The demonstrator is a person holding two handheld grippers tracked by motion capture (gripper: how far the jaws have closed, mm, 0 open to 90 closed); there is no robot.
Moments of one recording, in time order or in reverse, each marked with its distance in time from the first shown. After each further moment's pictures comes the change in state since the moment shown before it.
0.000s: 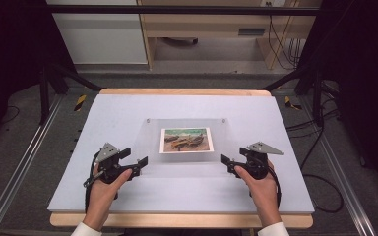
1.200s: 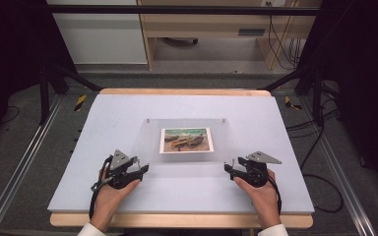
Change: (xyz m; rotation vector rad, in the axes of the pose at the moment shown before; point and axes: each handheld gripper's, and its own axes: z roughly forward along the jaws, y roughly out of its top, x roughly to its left) left arm -0.005 -0.027 0.014 0.127 0.045 0.116; right arm -0.005 -0.033 0.002 0.062 -0.031 -0.025
